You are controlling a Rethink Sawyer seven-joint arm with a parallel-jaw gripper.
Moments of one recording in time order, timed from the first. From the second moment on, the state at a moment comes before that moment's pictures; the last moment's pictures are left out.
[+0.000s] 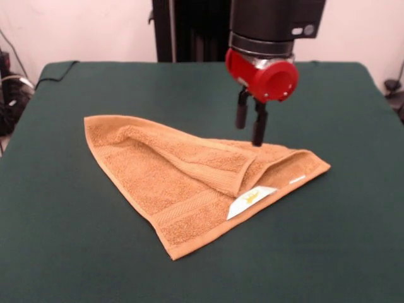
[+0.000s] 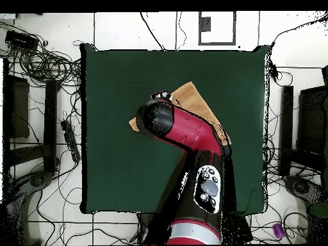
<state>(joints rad) 0.04 -0.51 -0.25 1.52 0.38 0.42 2.60</state>
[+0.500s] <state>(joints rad) 0.06 -0.52 -0.25 1.52 0.42 0.51 2.60</state>
